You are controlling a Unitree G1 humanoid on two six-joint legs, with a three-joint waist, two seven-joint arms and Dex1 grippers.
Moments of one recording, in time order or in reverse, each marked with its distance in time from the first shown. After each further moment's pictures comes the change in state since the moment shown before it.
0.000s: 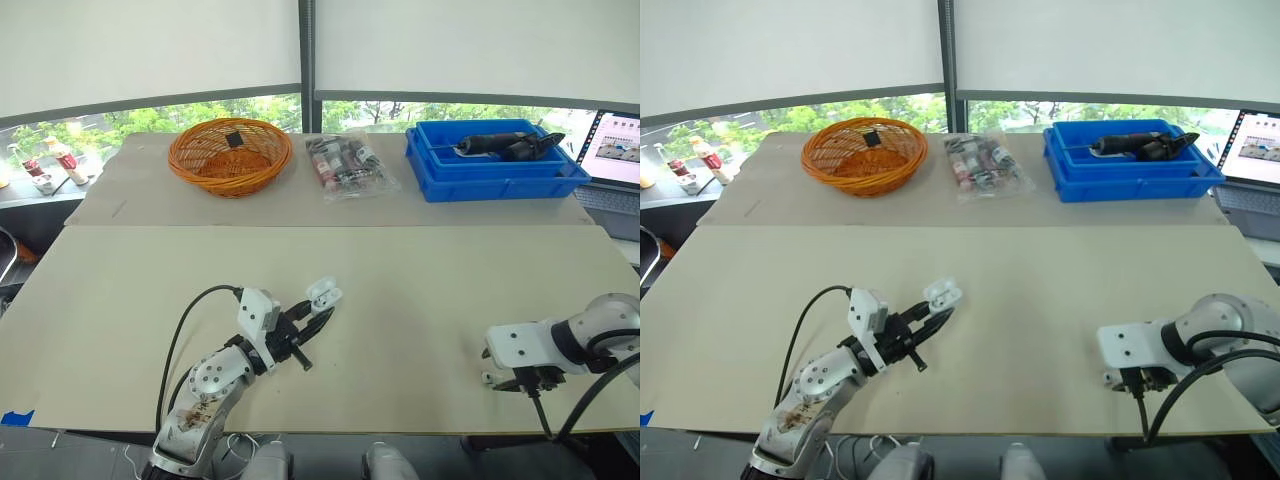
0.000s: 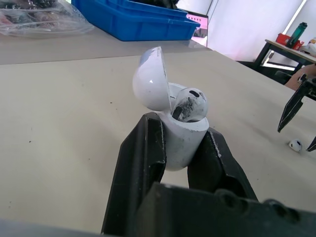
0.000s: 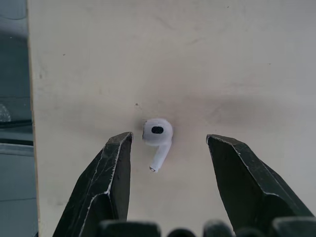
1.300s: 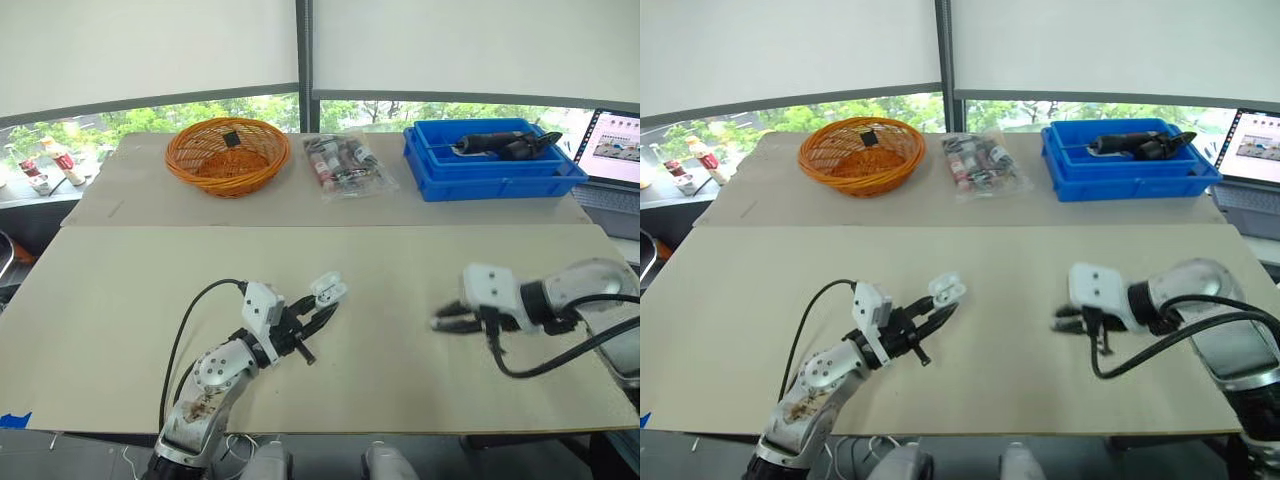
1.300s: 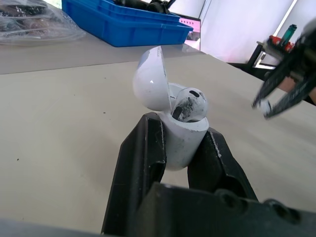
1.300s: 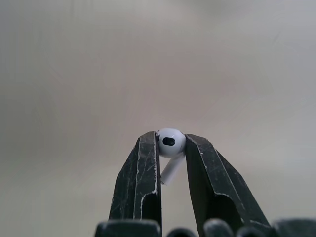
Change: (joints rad) left arm -0.071 -0.023 -0.003 0.059 -0.001 -0.015 -0.027; right arm -0.270 0.353 -0.097 -0.091 0.284 0.295 -0.114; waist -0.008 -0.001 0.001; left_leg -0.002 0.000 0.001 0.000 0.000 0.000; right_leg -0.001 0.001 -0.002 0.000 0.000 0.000
